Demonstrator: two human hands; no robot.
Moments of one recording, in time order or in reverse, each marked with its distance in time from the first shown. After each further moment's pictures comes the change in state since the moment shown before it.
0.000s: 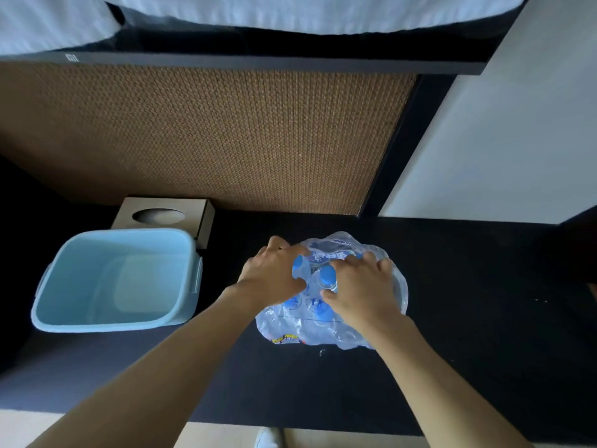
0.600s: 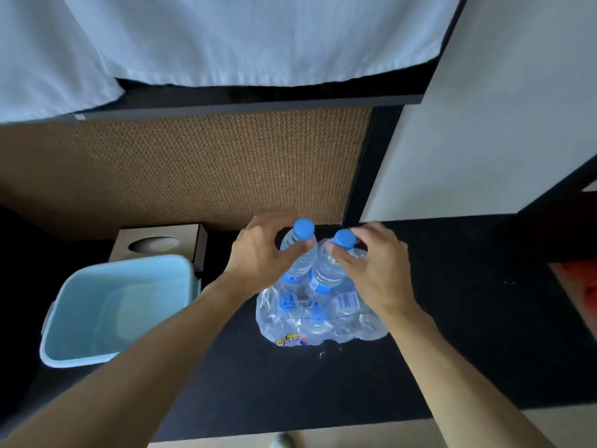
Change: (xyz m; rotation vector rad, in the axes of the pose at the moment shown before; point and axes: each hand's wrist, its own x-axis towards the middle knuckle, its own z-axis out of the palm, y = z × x) left_hand -0.023 0.026 -0.071 -0.324 0.427 0.336; right_hand -0.022 0.017 -0.075 0.632 0.532 0.124
